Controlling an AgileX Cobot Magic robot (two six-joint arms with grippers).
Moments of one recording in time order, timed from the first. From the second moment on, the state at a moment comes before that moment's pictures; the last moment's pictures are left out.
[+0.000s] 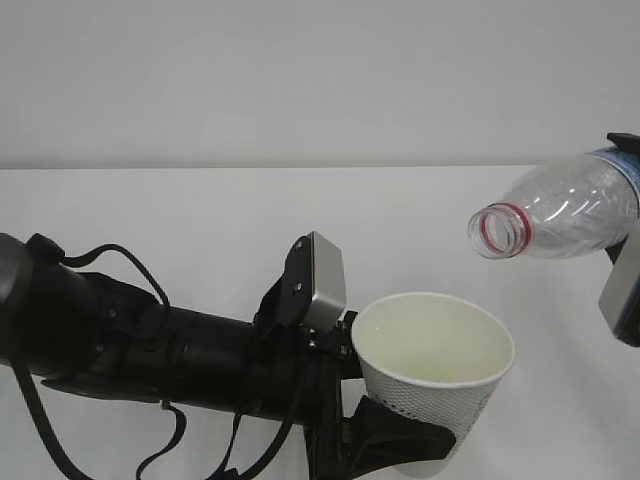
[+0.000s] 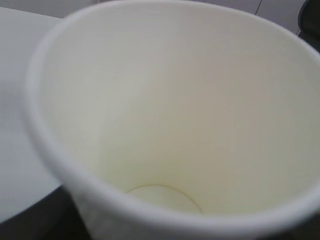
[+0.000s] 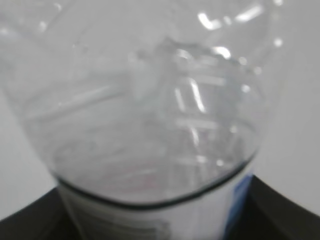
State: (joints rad) left arm -0.73 1.99 -0.78 1.04 -1.02 -0.61; right arm 0.10 1.17 -0.30 -0.27 -0.65 -1.21
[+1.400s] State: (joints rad) left arm -0.73 1.99 -0.78 1.05 -1.02 -0.61; right arm 0.10 1.17 -0.30 -0.27 -0.70 -1.27
